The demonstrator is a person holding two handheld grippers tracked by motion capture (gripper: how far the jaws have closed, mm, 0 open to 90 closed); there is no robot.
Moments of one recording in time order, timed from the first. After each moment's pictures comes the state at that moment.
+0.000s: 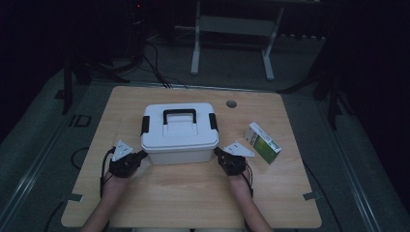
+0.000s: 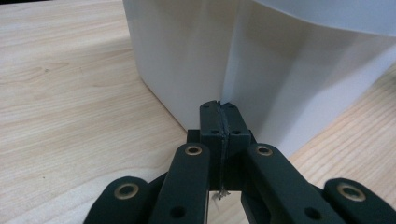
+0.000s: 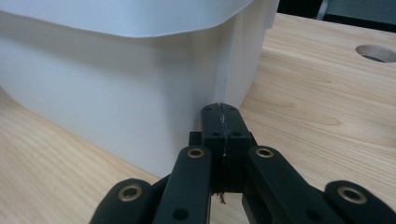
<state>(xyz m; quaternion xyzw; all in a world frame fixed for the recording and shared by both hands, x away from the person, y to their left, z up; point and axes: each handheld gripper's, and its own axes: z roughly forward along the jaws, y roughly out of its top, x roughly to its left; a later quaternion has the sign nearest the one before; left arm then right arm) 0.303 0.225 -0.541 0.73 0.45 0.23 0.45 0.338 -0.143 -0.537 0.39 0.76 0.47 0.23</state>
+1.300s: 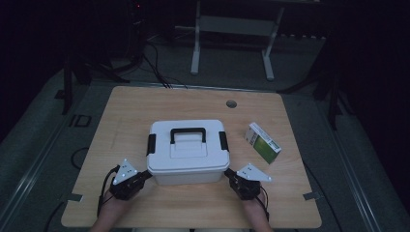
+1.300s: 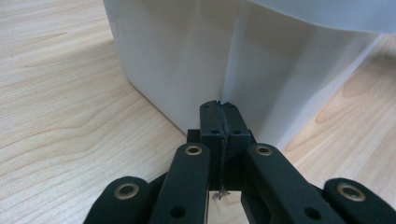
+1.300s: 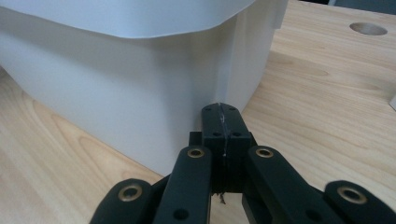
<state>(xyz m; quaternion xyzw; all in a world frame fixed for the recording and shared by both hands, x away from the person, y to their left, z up) 0.243 0.205 -0.538 0.77 0.40 0.20 0.46 0.267 -0.180 -0.535 0.38 0.77 0.47 0.22</state>
